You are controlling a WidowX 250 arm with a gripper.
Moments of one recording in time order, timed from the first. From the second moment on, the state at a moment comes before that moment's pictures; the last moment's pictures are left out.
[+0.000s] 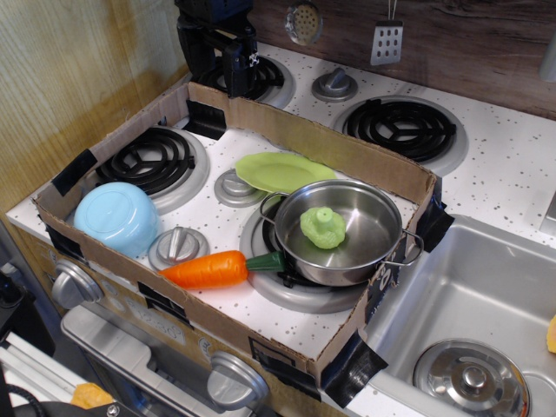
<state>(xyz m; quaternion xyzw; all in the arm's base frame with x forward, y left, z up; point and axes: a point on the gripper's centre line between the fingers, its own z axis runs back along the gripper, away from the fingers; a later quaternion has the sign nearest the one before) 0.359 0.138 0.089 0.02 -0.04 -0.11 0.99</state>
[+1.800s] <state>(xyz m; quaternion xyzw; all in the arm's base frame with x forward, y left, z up) 0.301 -0.011 0.122 0.02 -0.06 0.25 0.97</state>
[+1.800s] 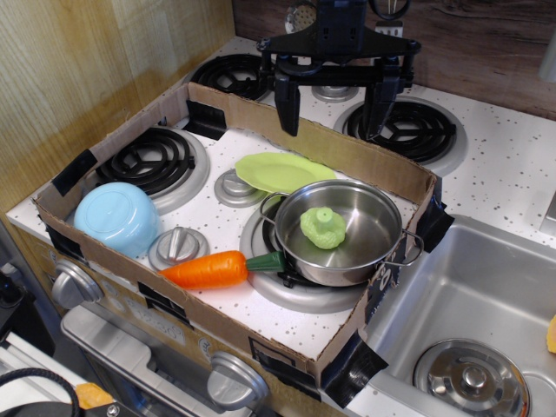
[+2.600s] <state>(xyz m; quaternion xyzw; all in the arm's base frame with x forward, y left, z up) 0.278 -0.021 0.067 0.03 -0.04 0.20 0.98</state>
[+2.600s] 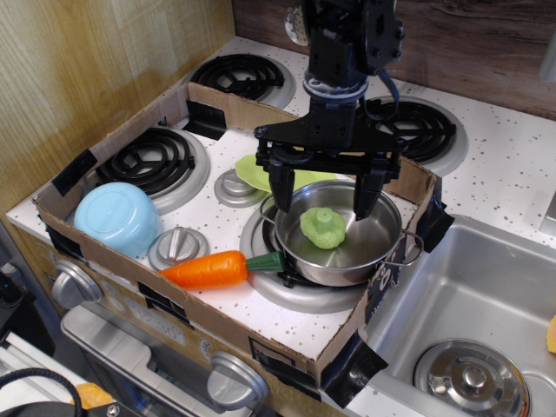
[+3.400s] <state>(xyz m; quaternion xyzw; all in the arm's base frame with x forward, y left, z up) 0.293 -0.017 0.035 0.00 -0.08 0.20 0.98</state>
